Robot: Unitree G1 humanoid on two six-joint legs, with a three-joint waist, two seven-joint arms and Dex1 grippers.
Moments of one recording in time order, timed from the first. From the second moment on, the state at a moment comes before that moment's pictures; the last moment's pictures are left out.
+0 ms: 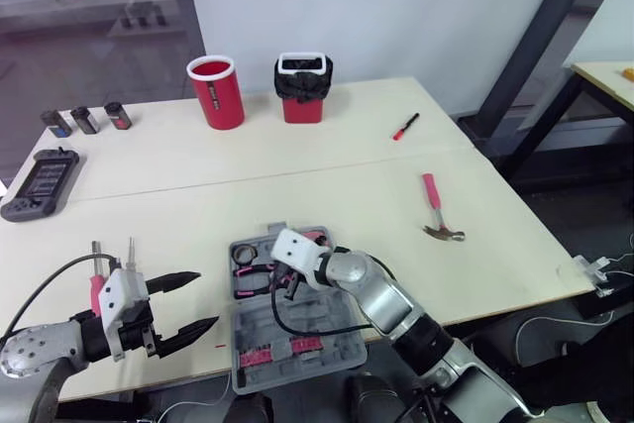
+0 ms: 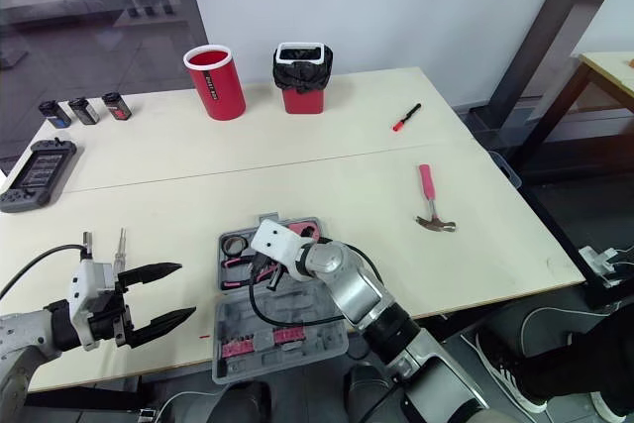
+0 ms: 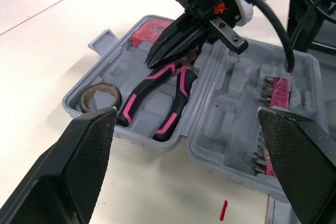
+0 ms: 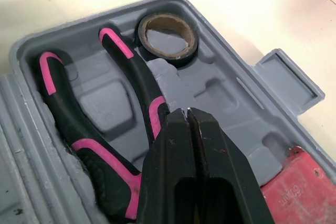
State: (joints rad) left arm 0.28 0.71 0.30 -0.17 -0.50 0.04 -1.15; right arm -0.57 -0.12 0.61 0.19 -0.25 0.50 0.59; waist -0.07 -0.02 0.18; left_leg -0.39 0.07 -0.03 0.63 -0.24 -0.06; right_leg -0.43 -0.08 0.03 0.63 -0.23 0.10
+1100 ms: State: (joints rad) left arm 0.27 0.71 0.30 -0.17 -0.49 0.04 -1.15; right arm -0.50 -0.12 0.53 0.22 -0.23 0.33 0.62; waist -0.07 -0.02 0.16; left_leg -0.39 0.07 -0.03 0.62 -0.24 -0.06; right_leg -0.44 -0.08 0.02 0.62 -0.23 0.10
